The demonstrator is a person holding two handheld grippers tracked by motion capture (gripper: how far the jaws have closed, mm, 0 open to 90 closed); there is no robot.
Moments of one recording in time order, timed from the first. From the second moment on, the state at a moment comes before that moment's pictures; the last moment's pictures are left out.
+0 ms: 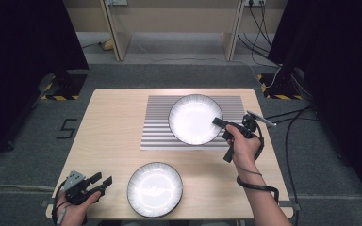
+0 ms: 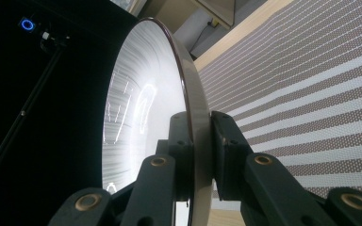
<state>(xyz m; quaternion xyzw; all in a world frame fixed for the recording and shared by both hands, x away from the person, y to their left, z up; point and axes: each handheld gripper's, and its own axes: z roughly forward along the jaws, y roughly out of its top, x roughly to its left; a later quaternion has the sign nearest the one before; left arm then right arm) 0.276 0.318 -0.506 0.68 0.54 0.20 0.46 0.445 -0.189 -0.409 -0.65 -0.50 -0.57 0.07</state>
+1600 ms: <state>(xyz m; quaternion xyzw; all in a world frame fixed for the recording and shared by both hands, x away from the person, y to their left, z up) 0.276 0.317 -0.507 0.68 0.54 0.20 0.47 0.483 -0.195 -0.416 -0.68 -0.46 -0.57 0.07</state>
